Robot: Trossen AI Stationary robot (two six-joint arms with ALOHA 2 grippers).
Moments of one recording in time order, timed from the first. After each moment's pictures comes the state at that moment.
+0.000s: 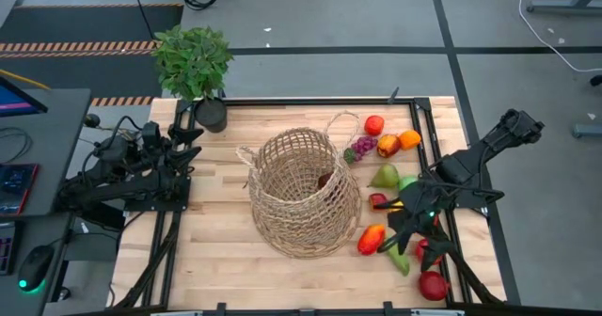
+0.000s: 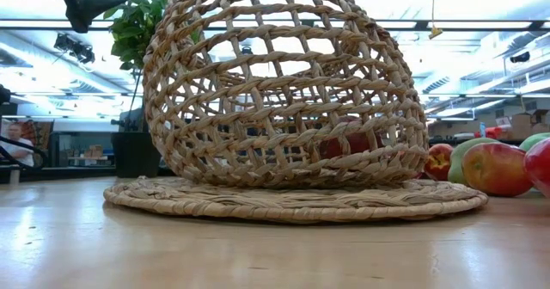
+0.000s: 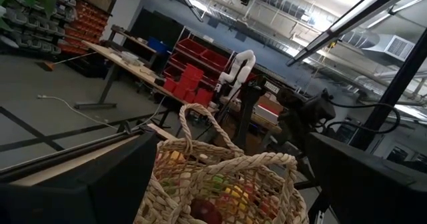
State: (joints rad) left arm 0.18 0.01 0.45 -0.21 -0.13 -0.49; right arm 0.54 1.09 1.00 -0.61 -0.67 0.61
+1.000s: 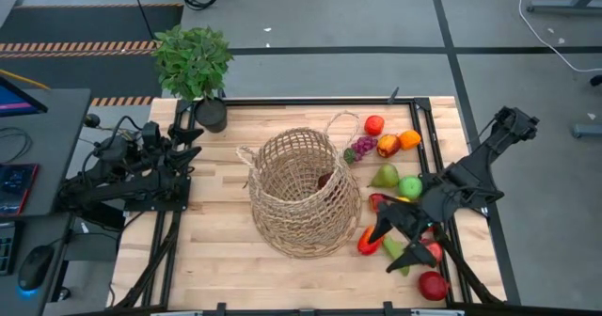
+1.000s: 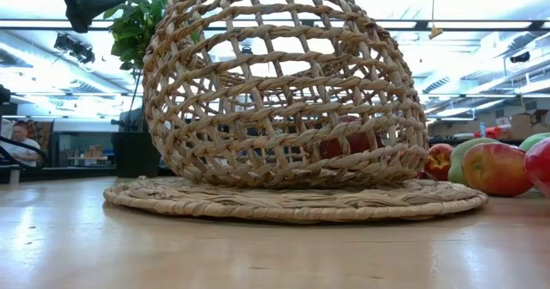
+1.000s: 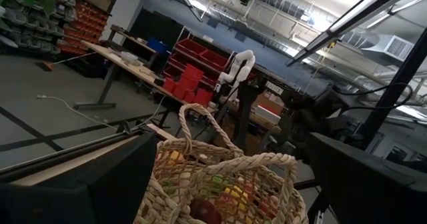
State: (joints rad) left arm 0.18 0.01 0.45 -0.21 -0.13 -0.49; right arm 0.69 1.11 1.03 -0.31 -0.02 0.62
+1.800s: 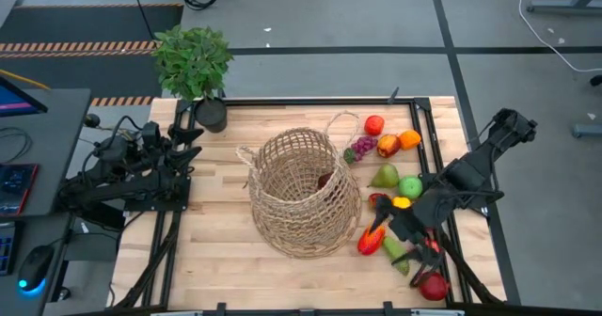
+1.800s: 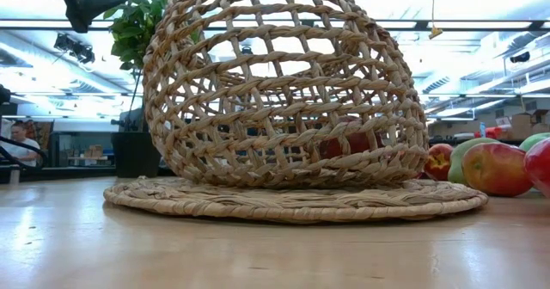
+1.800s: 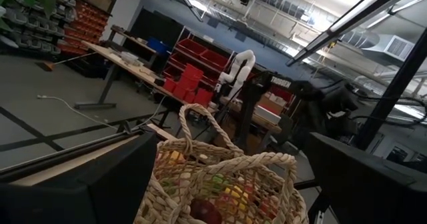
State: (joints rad) left arm 0.18 0.01 0.45 -0.21 -0.13 -0.49; right arm 0.67 1.20 1.24 -0.72 0.00 0.12
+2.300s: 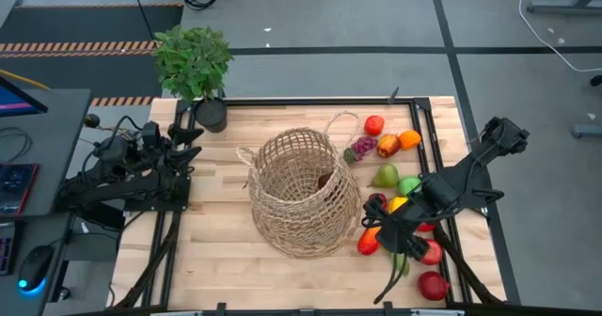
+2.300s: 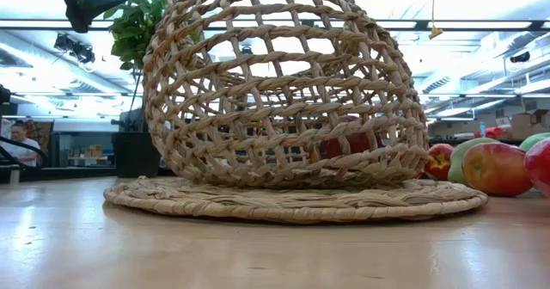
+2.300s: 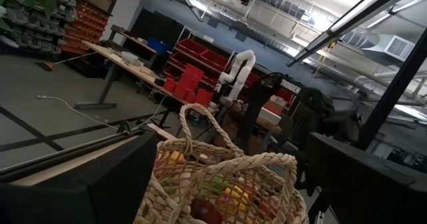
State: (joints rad) left arm 0.18 0.01 0.45 -0.21 -0.13 -0.49; right arm 0.62 1.38 1.29 -1.03 -0.02 -0.12
